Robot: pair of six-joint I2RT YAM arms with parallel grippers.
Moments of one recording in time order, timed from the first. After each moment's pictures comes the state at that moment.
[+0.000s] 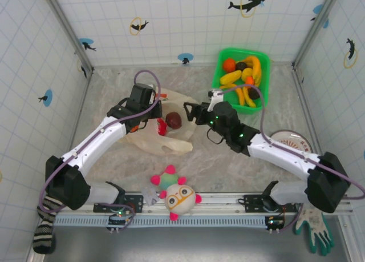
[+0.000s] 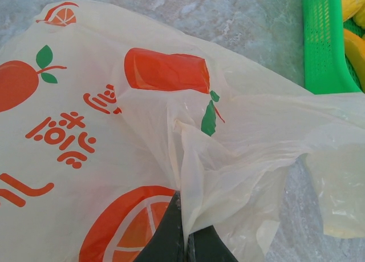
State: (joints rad) left arm -0.52 1.34 1.11 -0.56 -0.06 -0.44; right arm 0.83 1.27 0.86 0.13 0.17 0.63
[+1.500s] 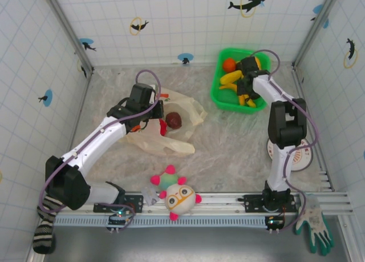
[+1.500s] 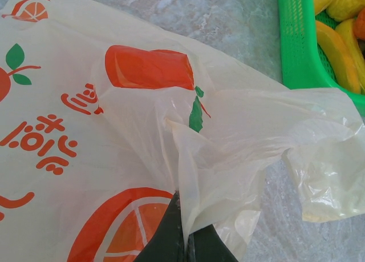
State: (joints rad) left arm -0.51 1.34 1.11 -0.55 0.02 -0.42; right arm 0.19 2.07 1.67 -0.69 0.32 0.15
